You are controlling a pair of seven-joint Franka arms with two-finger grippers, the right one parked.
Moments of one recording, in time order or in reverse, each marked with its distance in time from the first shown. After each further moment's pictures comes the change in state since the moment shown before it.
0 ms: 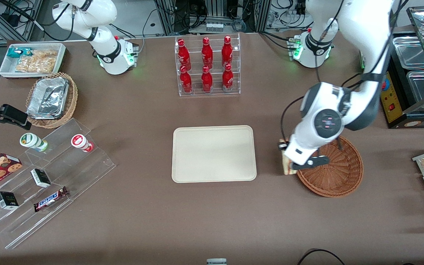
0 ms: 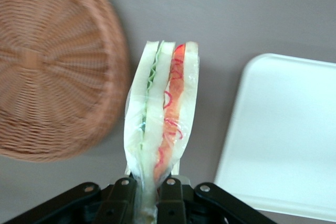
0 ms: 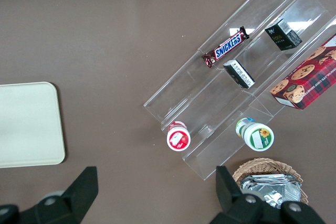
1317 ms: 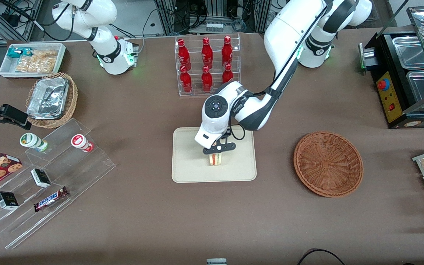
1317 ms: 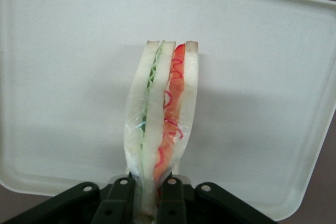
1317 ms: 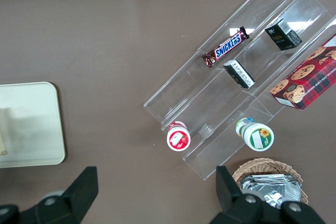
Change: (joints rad) arm -0.367 0.324 -0.005 0.290 -0.004 0.177 -0.362
